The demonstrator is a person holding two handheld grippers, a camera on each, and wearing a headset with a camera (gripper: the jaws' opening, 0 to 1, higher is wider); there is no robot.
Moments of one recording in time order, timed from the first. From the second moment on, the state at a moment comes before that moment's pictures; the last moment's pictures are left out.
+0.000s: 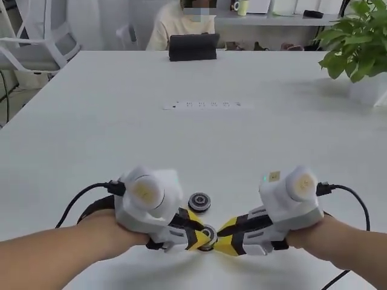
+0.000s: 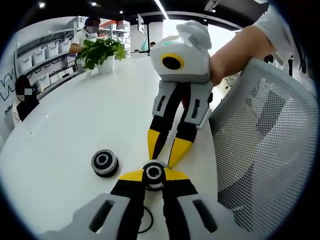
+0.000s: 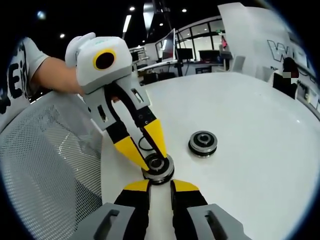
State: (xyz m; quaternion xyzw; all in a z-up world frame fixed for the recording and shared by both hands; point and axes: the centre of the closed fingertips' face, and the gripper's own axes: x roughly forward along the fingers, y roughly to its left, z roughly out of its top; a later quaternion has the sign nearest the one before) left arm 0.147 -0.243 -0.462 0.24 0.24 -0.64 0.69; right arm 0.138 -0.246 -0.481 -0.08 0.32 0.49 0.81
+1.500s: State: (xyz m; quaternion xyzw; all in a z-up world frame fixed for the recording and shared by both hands) left arm 0.146 -0.243 -0.462 0.25 0.23 -0.63 0.70; right arm 0.140 -0.251 -0.481 -0.01 0.33 0.47 0.82
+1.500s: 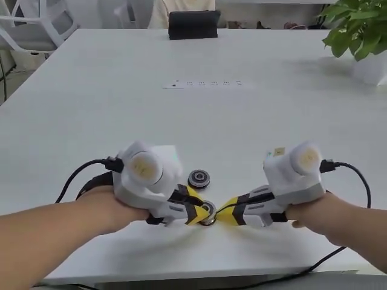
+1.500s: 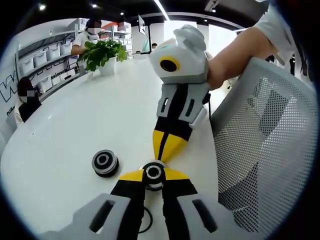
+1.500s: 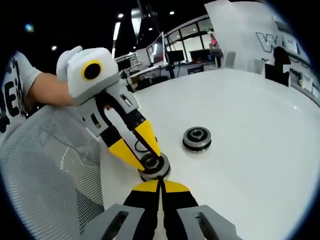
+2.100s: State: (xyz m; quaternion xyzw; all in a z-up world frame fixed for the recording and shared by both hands) left arm 0.146 -0.243 -0.462 0.25 0.23 -0.63 0.70; right arm 0.150 -0.254 -0.468 0.09 0.33 0.44 0.83
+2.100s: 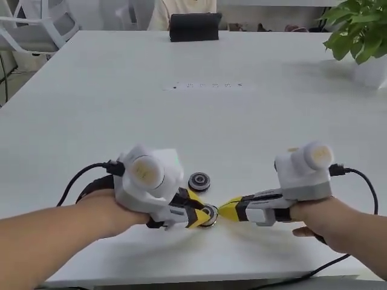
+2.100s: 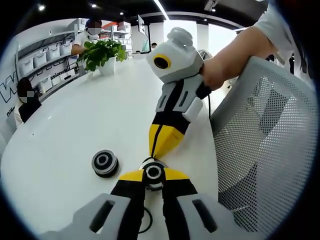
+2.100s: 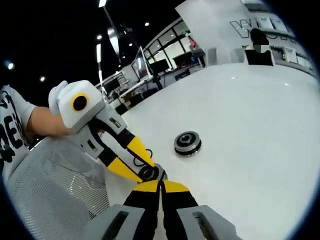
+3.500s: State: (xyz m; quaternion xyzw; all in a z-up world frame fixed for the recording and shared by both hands) left arm 0.144 -0.244 -0.462 0.25 0.23 -0.64 0.69; right arm 0.144 -0.242 -0.461 0.10 0.33 0.46 0.82
